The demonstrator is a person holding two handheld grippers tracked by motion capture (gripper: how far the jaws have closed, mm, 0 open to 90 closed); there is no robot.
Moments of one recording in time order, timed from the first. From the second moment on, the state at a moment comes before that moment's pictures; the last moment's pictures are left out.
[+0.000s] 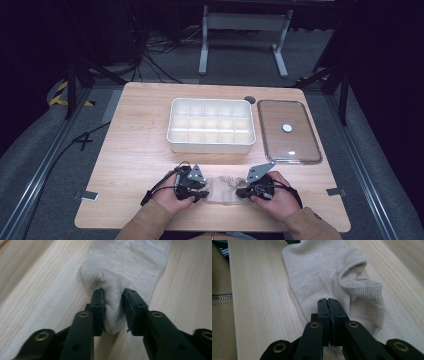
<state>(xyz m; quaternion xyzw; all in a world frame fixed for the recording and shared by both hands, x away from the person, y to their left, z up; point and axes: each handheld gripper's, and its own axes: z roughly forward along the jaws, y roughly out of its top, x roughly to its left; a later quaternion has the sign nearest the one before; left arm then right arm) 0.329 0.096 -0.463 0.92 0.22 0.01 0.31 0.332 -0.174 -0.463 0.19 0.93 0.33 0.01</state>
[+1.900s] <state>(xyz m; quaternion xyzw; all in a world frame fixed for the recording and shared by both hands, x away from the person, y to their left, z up) 0.339 0.055 -0.421 0.93 0.18 -0.02 0.32 0.325 -0.186 -0.460 0.19 0.90 0.38 0.05</state>
